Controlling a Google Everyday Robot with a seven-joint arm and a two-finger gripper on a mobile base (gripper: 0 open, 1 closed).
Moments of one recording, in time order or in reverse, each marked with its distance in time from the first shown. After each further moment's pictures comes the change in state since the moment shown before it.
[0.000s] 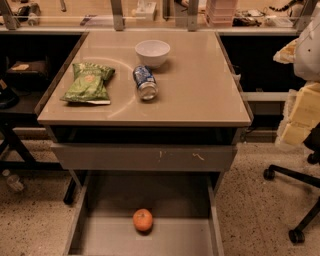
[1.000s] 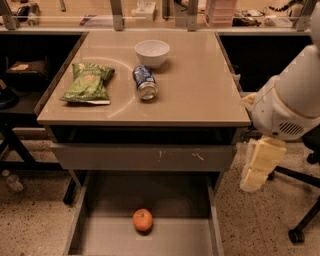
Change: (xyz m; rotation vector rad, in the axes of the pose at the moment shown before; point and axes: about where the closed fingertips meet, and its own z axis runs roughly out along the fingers) arm -0.014 0.048 0.084 -0.085 -0.054 -0.037
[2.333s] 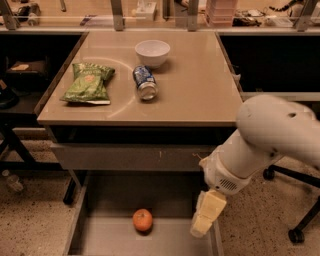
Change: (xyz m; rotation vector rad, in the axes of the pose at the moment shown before) arm -0.028 0.079 0.156 -0.279 -0.115 0.118
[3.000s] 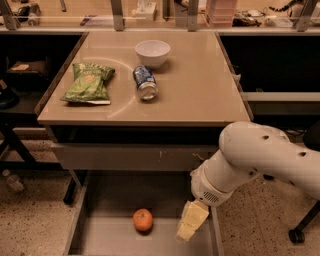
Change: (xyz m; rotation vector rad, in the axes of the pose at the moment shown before) arm -0.007 -0.001 0.062 -0.001 -0.041 0.072
